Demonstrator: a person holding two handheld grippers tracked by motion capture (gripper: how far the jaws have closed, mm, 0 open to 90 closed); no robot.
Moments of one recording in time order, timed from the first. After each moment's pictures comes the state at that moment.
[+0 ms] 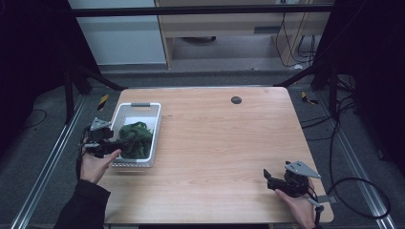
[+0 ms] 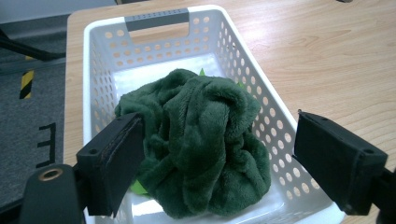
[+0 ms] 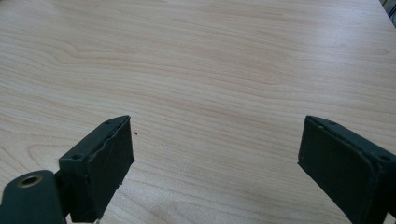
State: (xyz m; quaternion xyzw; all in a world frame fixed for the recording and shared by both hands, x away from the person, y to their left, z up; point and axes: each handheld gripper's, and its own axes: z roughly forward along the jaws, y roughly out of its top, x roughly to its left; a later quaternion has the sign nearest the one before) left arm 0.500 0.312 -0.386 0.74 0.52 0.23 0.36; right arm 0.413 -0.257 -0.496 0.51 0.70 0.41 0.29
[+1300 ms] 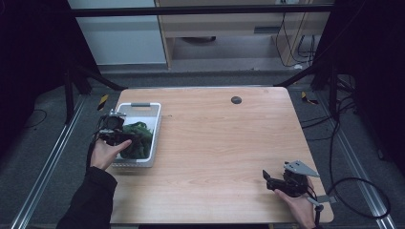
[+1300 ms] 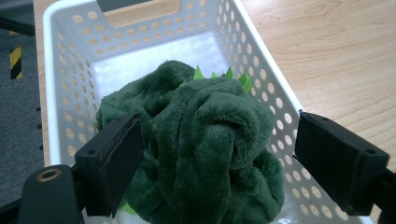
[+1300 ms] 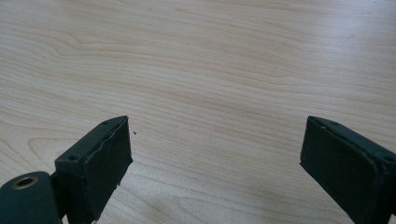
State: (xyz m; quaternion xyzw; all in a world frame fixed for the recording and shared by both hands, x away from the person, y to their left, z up) left arm 0.546 0.293 -0.393 0.78 0.52 0.20 0.29; right arm 0.416 -0.257 -0.498 0.51 0.71 0.40 0.28
